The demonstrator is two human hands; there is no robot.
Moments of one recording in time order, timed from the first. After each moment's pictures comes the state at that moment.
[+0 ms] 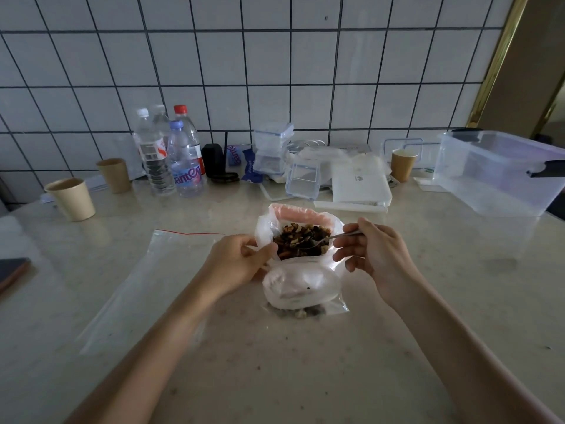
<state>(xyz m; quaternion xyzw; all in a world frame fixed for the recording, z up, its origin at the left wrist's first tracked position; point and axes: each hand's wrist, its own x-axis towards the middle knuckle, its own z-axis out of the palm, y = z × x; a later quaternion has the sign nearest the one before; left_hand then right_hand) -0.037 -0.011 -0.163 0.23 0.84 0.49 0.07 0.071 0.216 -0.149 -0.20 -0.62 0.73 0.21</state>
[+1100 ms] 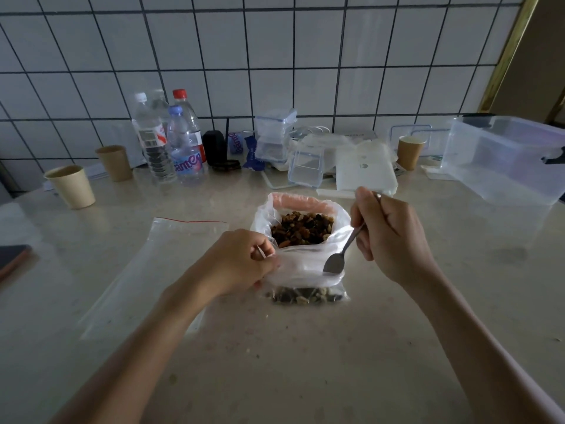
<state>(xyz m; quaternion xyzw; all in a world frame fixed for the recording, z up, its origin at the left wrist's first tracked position) -0.017 -0.016 -0.148 0.31 0.89 0.32 0.09 0.090 0.207 -0.132 0.01 -0.81 0.47 0.36</state>
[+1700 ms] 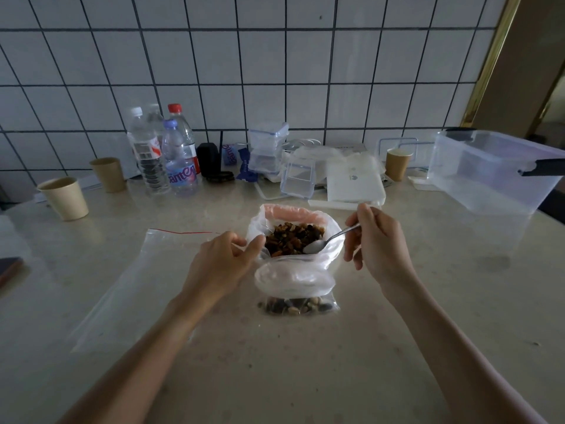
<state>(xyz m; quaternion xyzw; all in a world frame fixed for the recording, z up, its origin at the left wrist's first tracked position) -0.042 -0.012 -0.174 0.19 0.92 0.34 -0.05 0.079 0.216 -0.142 -0.15 -0.74 0.58 0.30</state>
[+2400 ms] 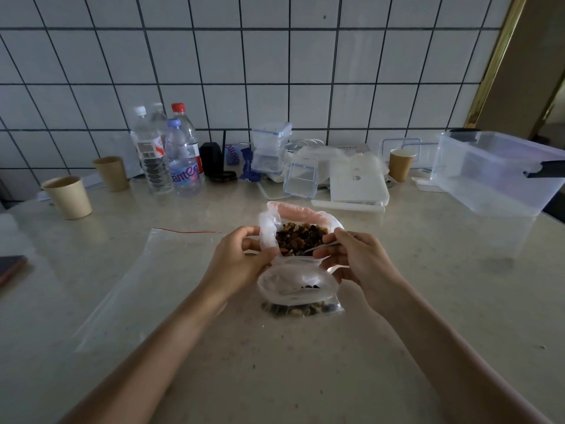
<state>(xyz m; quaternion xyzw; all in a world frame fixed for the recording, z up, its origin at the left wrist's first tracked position) -0.028 0.002 -0.171 0.19 0.80 0.57 0.04 0.069 0.200 -0.156 -0.19 -0.66 0.72 0.13</state>
